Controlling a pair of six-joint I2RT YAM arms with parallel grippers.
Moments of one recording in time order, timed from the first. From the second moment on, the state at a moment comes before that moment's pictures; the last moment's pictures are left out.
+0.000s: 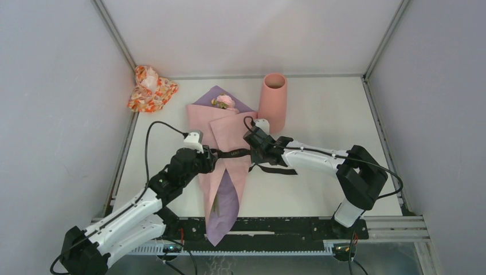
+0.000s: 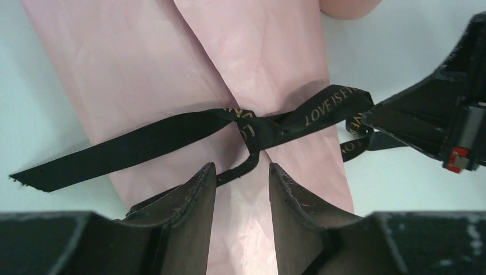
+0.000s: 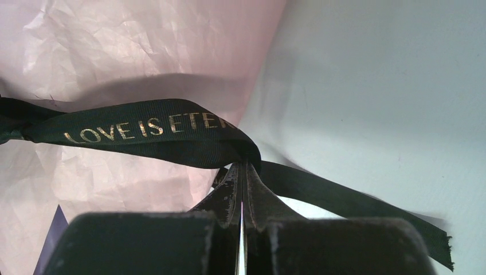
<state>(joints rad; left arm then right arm) -0.65 0.80 0.45 -0.14 -0.22 -0.43 0.90 1.66 1.09 -0.41 0.28 0.65</state>
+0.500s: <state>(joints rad) -0.66 0.87 0.42 -0.14 -0.26 -0.41 0.90 1.64 1.09 -0.40 0.27 0.65</state>
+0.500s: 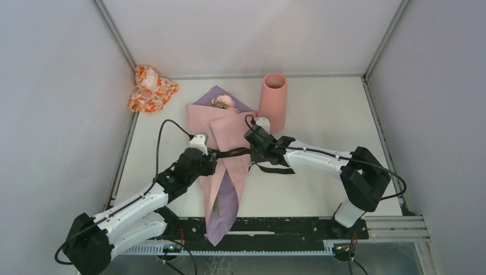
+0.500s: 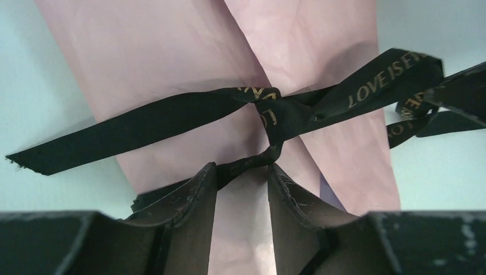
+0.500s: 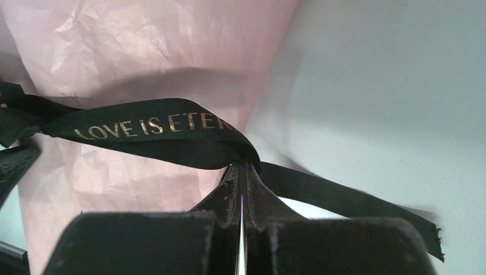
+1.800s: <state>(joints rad) -0.65 0.77 0.67 -0.50 -0.79 -0.66 0.87 1.59 1.04 -0.40 0.25 0.68</state>
